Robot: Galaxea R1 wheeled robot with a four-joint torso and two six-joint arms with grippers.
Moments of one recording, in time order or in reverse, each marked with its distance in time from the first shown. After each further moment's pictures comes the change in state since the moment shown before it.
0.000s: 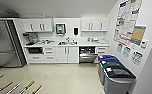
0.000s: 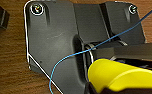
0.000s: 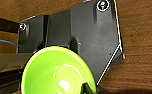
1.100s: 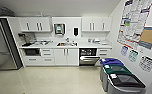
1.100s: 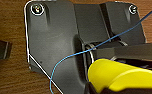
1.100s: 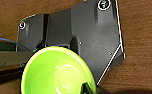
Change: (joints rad) left arm -0.001 0.001 0.000 0.000 -0.001 0.000; right arm -0.004 0.021 -0.026 -0.010 0.001 0.000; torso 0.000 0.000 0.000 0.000
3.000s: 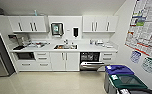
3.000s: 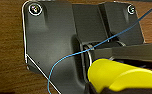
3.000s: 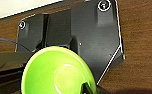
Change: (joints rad) left arm 0.000 0.004 0.000 0.000 0.000 0.000; right arm 0.005 0.000 -0.003 -0.010 -0.001 0.000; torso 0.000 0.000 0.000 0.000
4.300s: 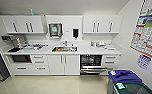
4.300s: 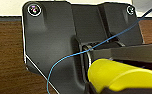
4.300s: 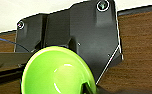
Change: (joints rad) left arm -0.002 0.002 0.000 0.000 -0.001 0.000; right arm 0.000 0.005 -0.013 0.000 0.000 0.000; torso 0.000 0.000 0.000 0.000
